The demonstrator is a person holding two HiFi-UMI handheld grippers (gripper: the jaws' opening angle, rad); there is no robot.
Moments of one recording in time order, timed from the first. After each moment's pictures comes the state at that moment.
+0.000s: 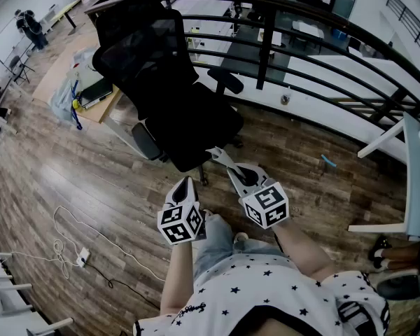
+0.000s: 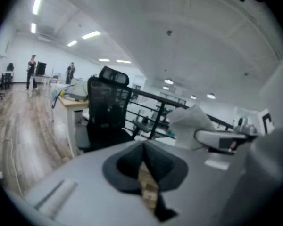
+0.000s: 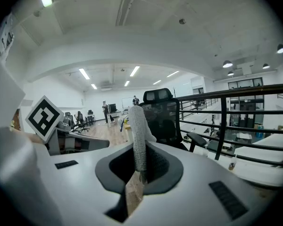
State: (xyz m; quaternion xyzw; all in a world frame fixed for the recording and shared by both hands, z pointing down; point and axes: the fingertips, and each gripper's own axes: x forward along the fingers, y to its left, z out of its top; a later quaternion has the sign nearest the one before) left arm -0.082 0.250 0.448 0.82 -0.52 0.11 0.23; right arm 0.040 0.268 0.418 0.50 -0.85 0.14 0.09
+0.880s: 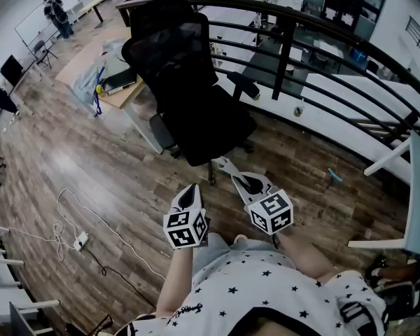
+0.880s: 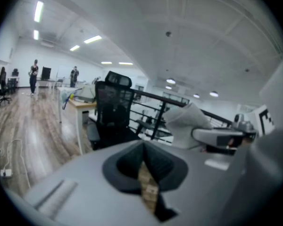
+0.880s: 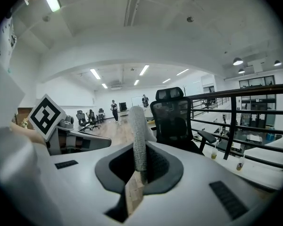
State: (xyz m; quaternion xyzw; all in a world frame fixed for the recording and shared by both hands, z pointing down) left arm -0.102 0.336 0.440 0.81 -0.53 0.12 0.22; right arm 0.015 0.344 0.415 0.45 -0.88 0.14 0.10
